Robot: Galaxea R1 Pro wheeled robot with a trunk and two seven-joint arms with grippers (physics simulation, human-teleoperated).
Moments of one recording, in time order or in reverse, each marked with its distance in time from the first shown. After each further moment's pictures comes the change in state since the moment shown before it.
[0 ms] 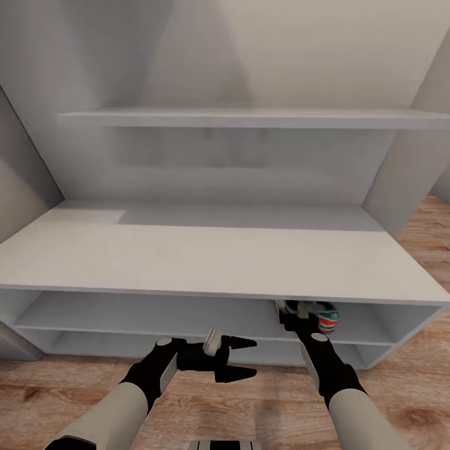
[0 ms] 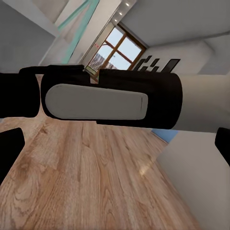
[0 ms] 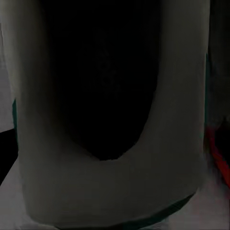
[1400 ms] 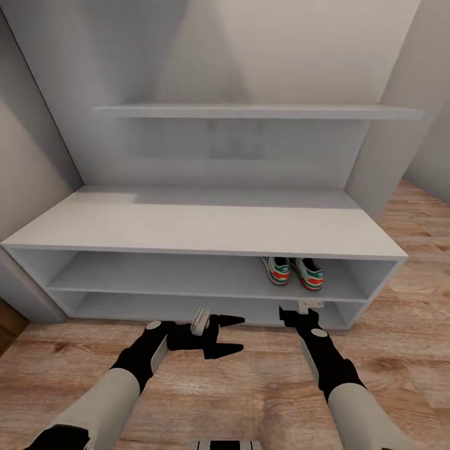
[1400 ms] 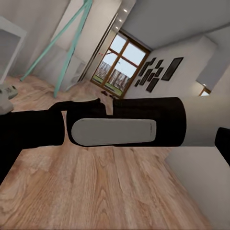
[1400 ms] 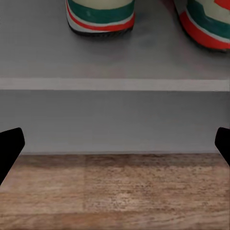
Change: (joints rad) left arm -0.046 0.044 0.048 -0.070 0.027 0.007 -0.018; right arm -0.024 -0.003 0.000 0.012 0.000 0.000 0.003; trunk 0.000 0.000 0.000
